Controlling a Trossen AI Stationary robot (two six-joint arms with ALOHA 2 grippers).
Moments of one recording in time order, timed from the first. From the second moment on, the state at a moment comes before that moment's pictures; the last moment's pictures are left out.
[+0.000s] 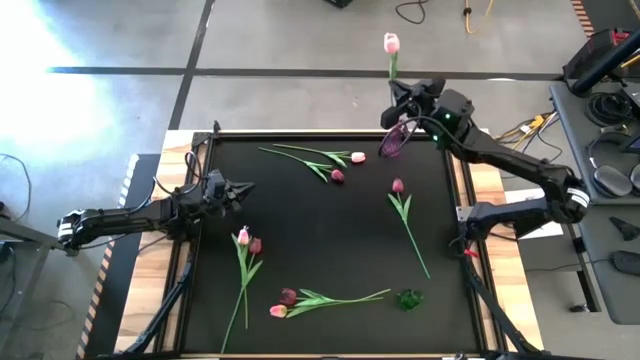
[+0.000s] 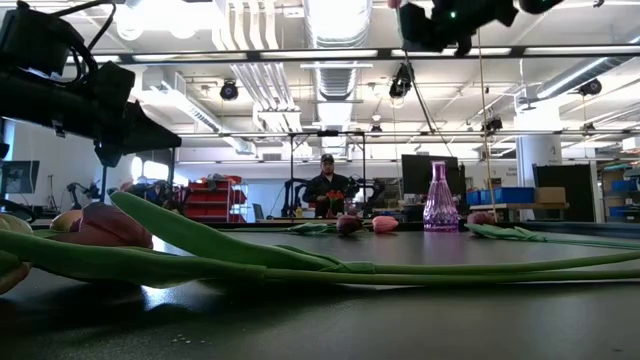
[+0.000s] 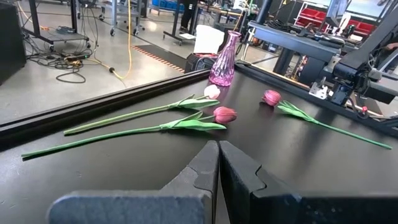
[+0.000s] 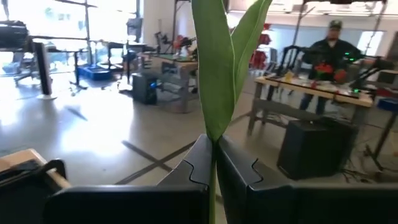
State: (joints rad) left arm 0.21 0.28 0.02 0.09 -0.33 -0.30; right arm -0.64 1.19 1.00 0.23 0.30 -0.12
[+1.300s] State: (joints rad) left arm 0.21 0.29 0.02 0.09 -0.33 -0.30; right arm -0.79 1.26 0.85 0.24 0.24 -0.03
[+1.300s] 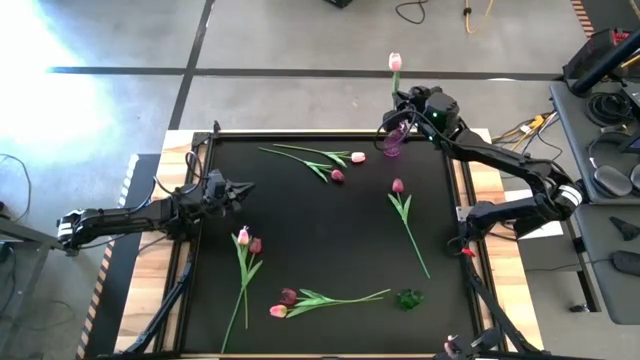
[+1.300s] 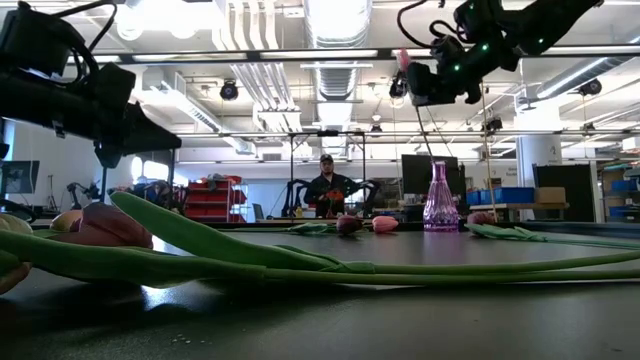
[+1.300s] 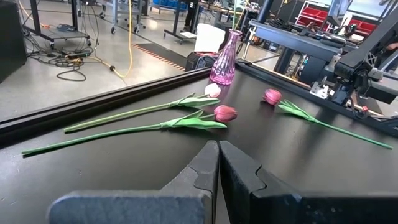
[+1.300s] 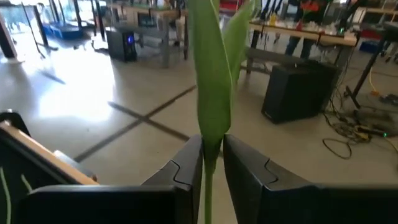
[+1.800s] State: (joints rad) left arm 0.21 0.33 0.02 0.10 -0.33 -0.31; right arm -0.77 1.12 0.88 -0.16 0.32 0.08
